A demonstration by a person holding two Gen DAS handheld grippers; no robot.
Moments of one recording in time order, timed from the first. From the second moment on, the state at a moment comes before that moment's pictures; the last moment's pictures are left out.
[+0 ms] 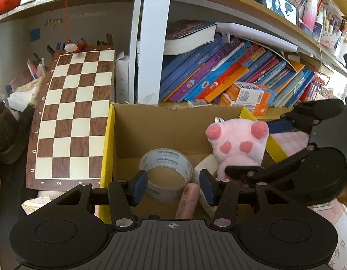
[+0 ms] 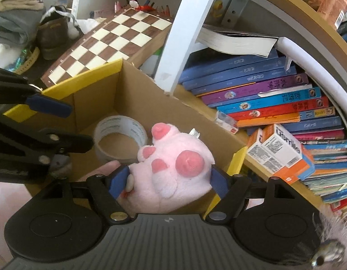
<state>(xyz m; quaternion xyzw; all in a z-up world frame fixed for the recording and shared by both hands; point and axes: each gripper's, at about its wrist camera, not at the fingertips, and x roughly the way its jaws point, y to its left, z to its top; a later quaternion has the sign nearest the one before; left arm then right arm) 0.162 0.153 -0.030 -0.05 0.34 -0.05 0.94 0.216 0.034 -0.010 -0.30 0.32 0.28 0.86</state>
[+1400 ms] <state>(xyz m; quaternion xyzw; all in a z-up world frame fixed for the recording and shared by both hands) 0.129 0.142 -0.006 -0.04 0.32 -0.05 0.94 0.175 0.010 0.019 -0.25 0.32 0.27 0.87</state>
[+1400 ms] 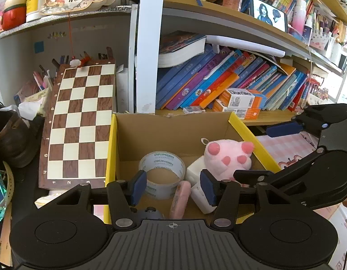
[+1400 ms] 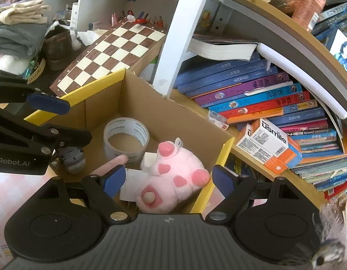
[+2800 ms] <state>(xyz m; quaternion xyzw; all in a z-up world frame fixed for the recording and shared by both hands) 0.036 0.085 -0.001 -0.02 0.35 0.03 0.94 0.071 -0.100 0.017 -0.08 0.34 0.18 0.92</state>
